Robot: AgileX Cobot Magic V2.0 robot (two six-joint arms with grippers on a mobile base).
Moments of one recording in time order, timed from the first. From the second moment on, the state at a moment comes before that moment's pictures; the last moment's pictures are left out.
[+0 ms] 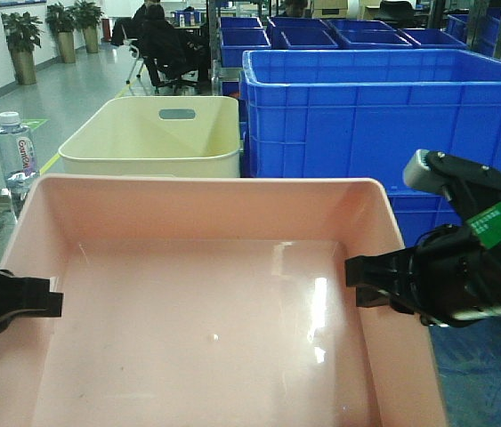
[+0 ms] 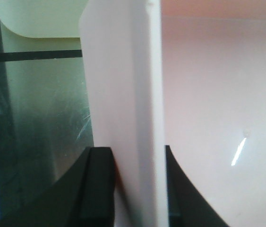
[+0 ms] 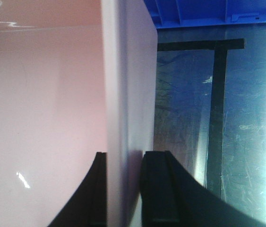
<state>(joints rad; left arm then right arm) -0.22 1.16 -1.13 -0.39 0.81 0.06 0.30 1.32 -1.26 0.19 0.79 0.16</state>
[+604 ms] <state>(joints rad) -0.22 1.40 -1.13 -0.36 0.83 0.04 0.30 1.54 -1.26 0.18 0.75 0.15</state>
